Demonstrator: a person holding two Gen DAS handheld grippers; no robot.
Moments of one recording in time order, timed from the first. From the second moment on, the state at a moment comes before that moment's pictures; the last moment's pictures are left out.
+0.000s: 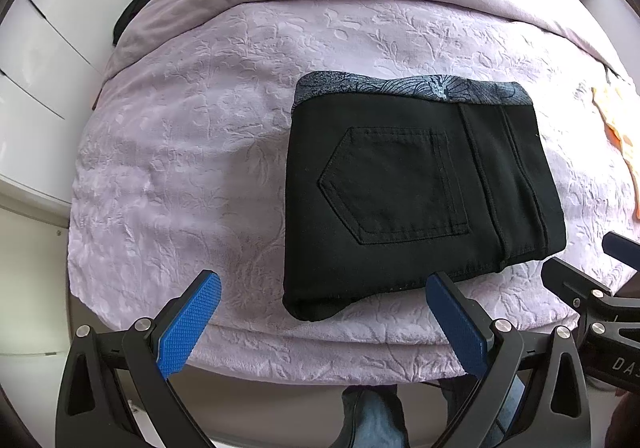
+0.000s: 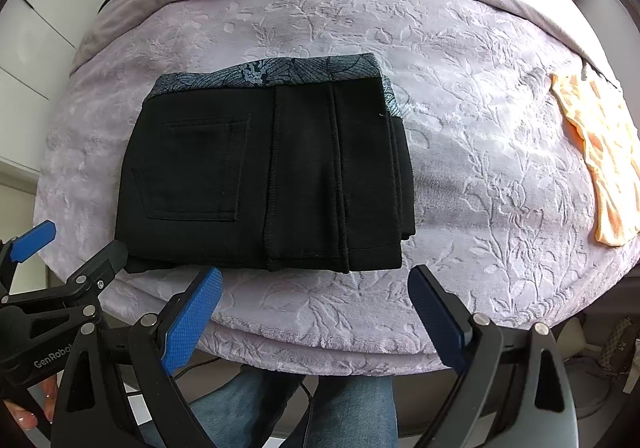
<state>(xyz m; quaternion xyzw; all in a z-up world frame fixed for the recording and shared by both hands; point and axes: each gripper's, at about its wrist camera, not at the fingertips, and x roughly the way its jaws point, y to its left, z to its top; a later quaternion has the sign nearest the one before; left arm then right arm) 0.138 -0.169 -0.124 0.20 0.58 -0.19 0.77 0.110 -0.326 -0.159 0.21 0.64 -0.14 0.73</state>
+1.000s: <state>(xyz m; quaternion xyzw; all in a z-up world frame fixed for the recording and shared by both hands) 0.141 -0.167 -0.126 0.21 0.57 -0.20 0.76 0.111 -0.329 -0.160 0.21 0.64 -0.14 0.73</state>
